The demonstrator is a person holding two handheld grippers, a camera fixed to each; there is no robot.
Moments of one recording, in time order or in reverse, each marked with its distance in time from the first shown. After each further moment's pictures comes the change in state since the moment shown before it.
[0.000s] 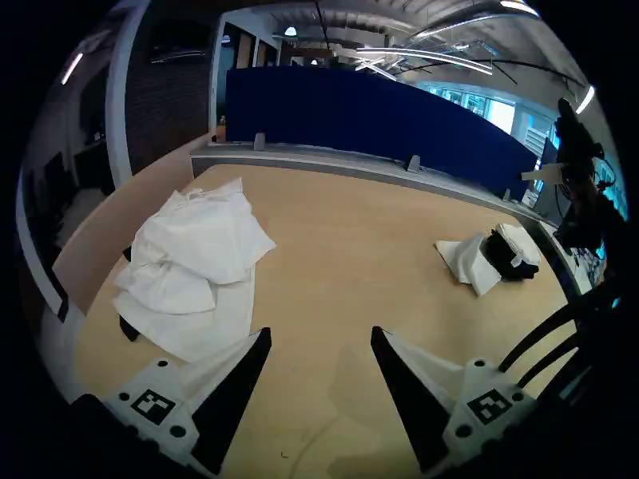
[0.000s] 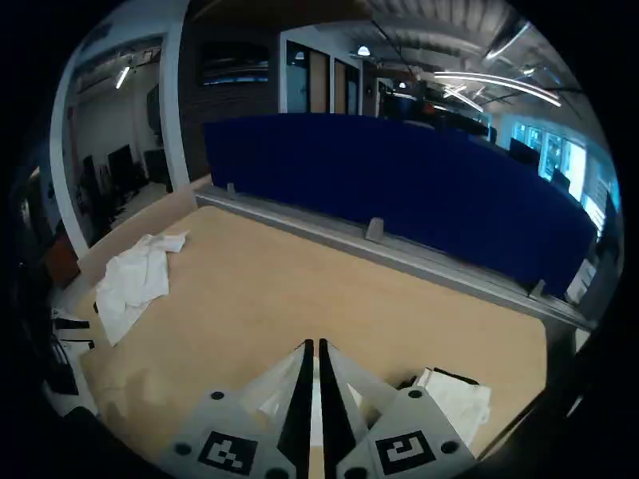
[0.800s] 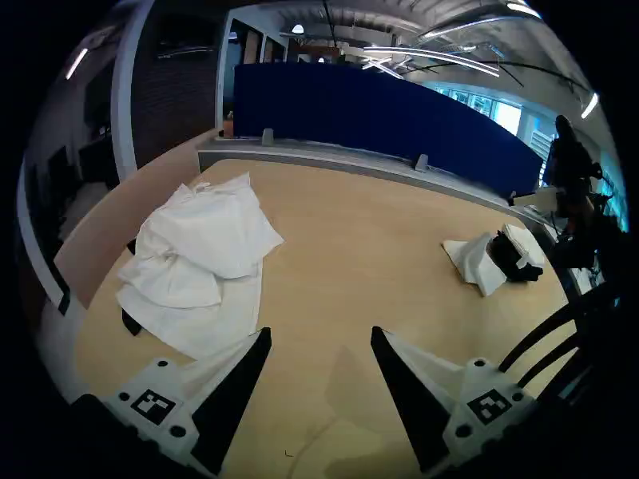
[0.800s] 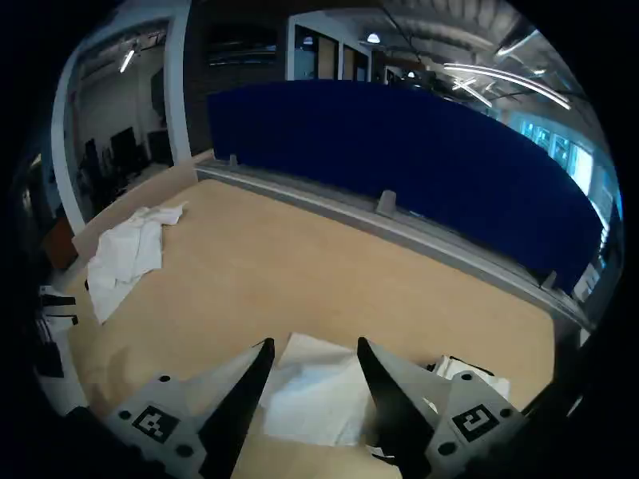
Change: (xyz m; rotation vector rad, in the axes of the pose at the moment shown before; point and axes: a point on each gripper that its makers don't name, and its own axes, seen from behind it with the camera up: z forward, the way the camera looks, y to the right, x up) left arm -0.007 -0.010 0.002 0.021 -0.011 -0.022; right arm -0.050 -0.010 0.044 0.012 -0.072 -0.039
